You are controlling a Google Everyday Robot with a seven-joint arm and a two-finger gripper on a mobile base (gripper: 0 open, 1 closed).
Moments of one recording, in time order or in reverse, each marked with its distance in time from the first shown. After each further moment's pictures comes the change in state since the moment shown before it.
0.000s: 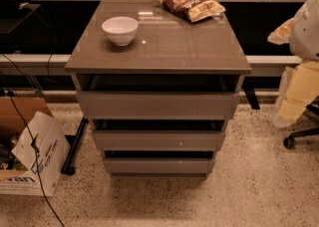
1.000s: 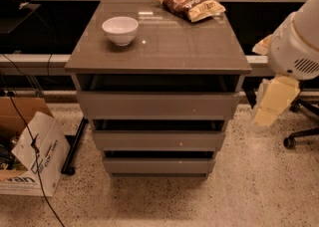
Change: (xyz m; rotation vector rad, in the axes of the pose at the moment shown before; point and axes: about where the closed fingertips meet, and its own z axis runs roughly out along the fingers) arm -0.011 -0.005 0.041 0.019 -0.043 0.021
